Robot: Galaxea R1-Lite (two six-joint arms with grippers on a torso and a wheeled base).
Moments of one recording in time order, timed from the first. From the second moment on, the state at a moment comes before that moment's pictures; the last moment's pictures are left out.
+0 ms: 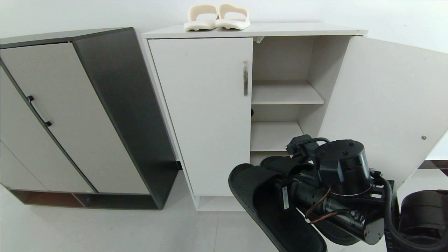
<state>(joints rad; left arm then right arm) 0.00 0.00 0.00 0.00 -0.04 0.00 0.85 1.72 -0.79 -0.53 -0.32 0.23</state>
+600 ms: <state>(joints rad) 0.00 0.00 0.00 0.00 -0.04 -0.01 0.84 1.77 -0.81 -0.58 -0.37 0.24</state>
